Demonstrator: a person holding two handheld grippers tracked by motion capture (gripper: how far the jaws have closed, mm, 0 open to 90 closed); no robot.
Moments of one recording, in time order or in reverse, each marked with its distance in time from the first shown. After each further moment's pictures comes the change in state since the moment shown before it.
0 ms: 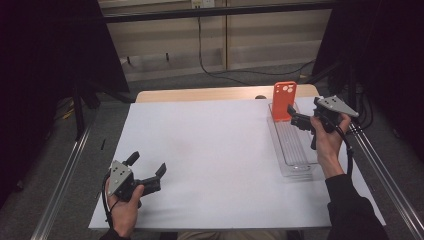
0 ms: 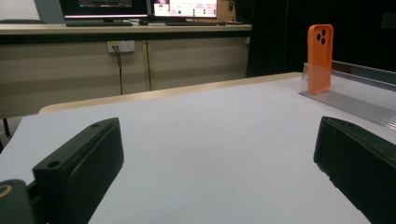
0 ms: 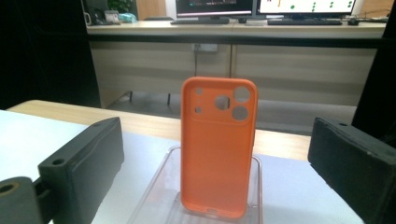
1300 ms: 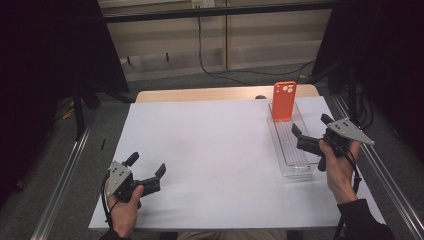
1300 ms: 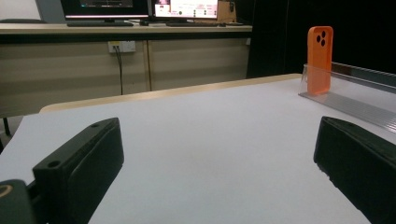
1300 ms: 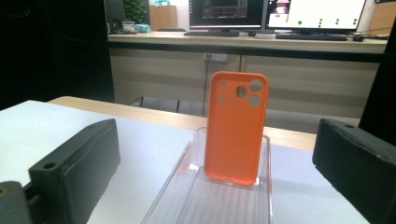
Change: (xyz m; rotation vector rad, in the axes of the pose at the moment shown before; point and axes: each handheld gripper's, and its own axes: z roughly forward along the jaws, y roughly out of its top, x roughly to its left) left arm 0.000 0.000 -0.002 -0.002 0.003 -0.002; right arm 0.021 -0.014 -0.068 -0.044 0.033 -0.029
